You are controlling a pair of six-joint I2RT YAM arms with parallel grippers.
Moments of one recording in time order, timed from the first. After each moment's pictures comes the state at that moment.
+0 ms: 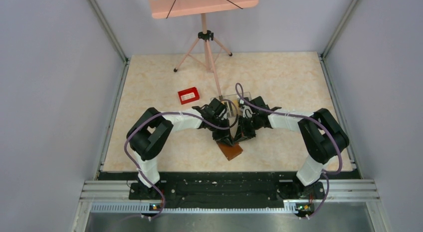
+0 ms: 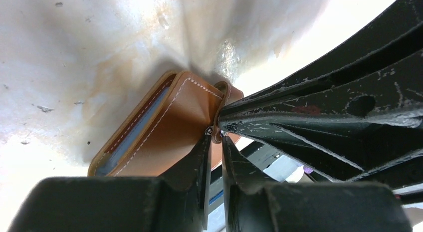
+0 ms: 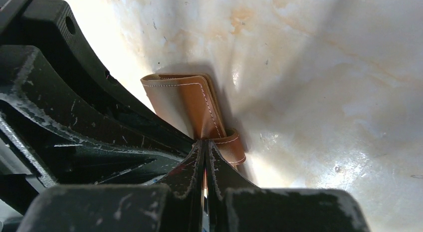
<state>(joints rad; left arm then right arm) -0.75 1.86 1.08 -0.33 0.51 -0.85 0.53 1.69 0.84 -0.26 -0.60 0.52</state>
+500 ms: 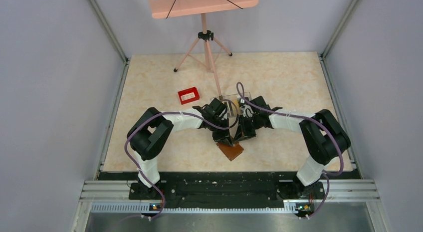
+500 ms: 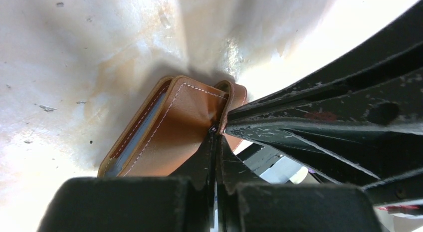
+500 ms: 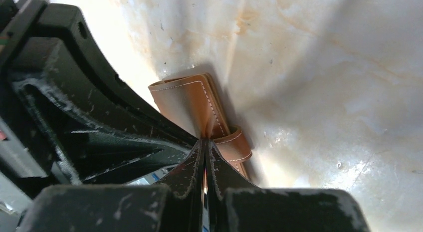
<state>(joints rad) -0.76 1.86 1.09 -0.35 0.50 -0.83 0.52 1.68 0.84 -0.25 -0.60 0.54</state>
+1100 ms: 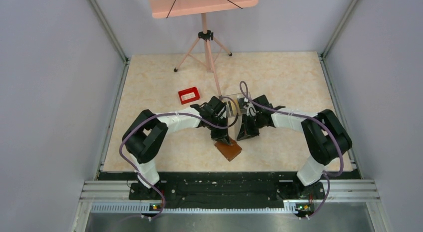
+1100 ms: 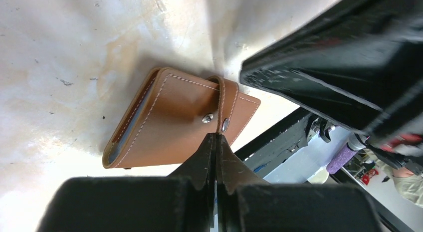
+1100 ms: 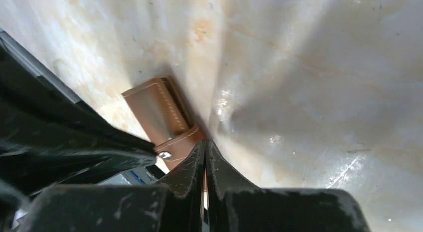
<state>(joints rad) -0.76 1.81 1.11 -0.42 0.46 -0.75 0.48 1.65 0.84 -0.29 -0.54 0.51</state>
